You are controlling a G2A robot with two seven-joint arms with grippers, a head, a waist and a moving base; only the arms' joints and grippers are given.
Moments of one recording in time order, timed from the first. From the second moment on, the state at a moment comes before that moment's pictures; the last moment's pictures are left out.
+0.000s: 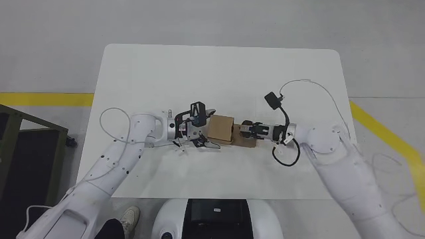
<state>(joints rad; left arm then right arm) 0.85 -1.14 -0.88 -1.19 1.43 -0.98 0.22 -1.09 -1.08 1.17 -1.54 -0.04 -0.01 0.96</state>
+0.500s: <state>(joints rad) 0.86 -1.14 -0.89 -1.20 1.42 -0.98 0.22 -1.19 -1.04 1.26 -1.62 -0.20 0.06 1.03</state>
